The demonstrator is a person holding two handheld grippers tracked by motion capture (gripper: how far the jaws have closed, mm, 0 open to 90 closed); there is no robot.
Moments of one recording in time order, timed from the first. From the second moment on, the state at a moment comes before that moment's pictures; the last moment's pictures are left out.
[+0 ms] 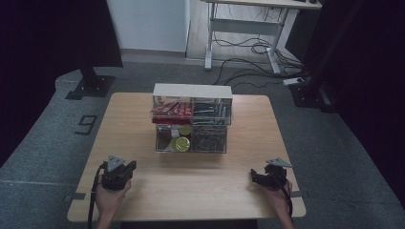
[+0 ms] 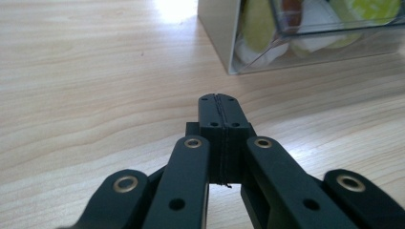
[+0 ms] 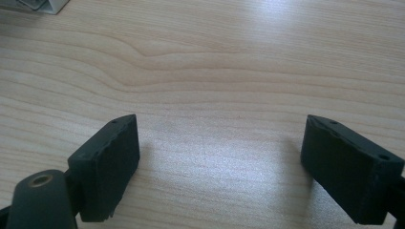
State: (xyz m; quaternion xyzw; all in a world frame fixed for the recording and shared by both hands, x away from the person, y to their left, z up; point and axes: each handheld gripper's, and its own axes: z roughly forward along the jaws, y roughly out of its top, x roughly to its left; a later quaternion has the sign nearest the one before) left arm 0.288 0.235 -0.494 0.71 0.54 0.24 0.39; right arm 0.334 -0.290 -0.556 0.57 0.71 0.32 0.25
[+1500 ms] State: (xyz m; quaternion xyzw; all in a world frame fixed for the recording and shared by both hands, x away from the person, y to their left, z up) left arm 0.296 0.216 -0.423 0.70 0.50 0.22 0.45; right arm 0.334 -0.290 -0.556 0.57 0.71 0.32 0.25
